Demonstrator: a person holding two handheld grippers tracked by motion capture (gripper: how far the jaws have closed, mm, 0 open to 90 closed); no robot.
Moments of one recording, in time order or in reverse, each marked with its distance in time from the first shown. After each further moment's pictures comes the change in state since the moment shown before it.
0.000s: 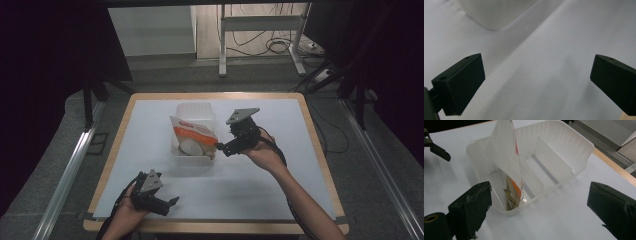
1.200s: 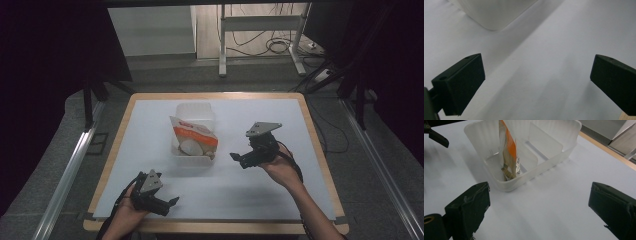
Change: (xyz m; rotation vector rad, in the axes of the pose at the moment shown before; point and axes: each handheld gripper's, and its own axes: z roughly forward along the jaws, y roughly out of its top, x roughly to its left) left arm 0.000 0.000 -0.001 0.000 0.002 0.006; right arm 0.002 -0.050 -0.032 -0.029 -0.042 0.061
